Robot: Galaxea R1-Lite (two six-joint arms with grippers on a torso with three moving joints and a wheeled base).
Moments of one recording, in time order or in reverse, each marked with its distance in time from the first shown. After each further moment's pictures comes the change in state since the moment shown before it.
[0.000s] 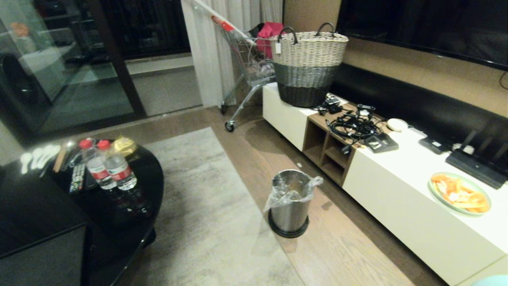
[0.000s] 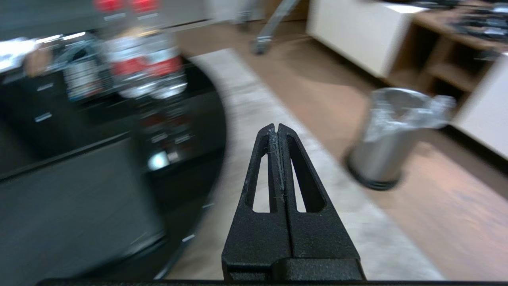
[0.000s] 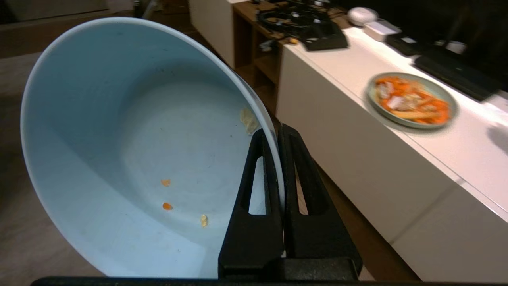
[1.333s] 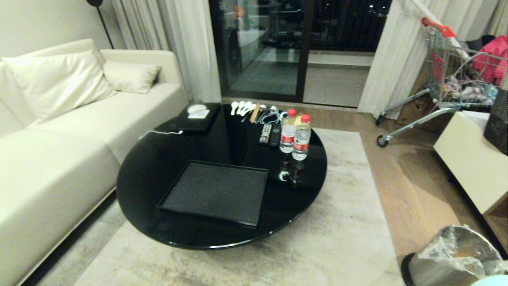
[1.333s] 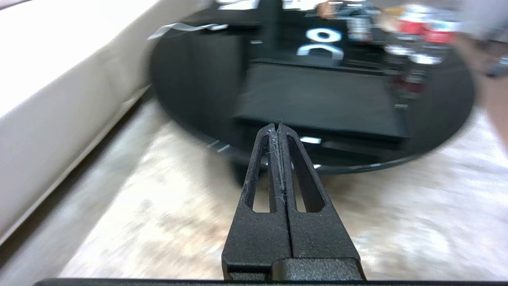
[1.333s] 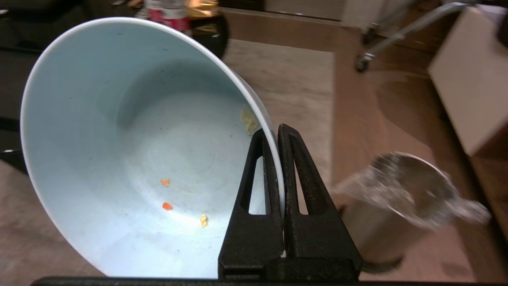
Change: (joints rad) left arm 0.000 0.000 0.000 0.000 0.000 0.000; right arm 0.000 0.000 0.000 0.000 0.000 -0.001
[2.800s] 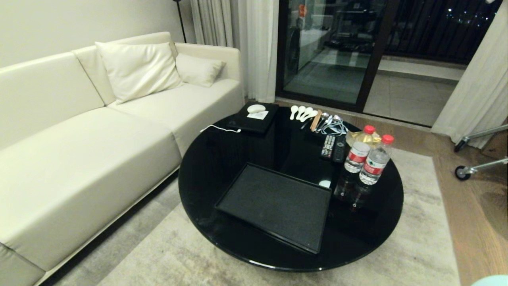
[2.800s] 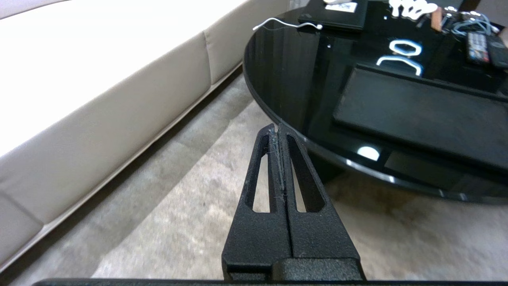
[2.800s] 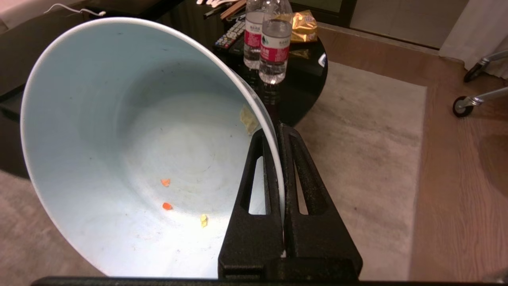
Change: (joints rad) left arm 0.000 0.000 0.000 0.000 0.000 0.000; right arm 0.000 0.000 0.000 0.000 0.002 0.000
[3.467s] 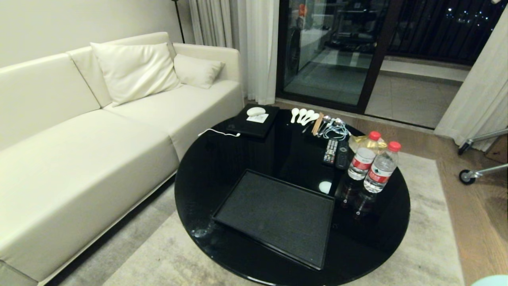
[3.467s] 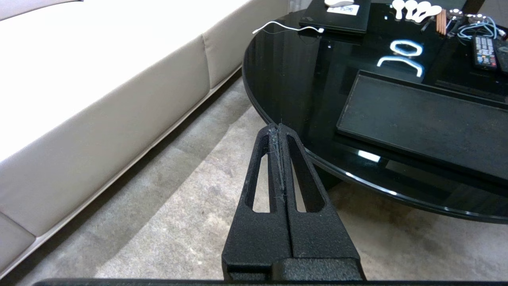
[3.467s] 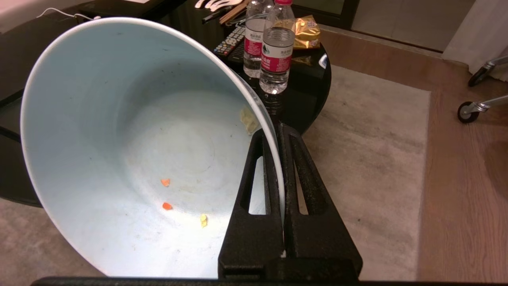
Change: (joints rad) left arm 0.000 0.000 0.000 0.000 0.000 0.001; right arm 0.000 0.000 0.000 -0.001 0.000 -0.003
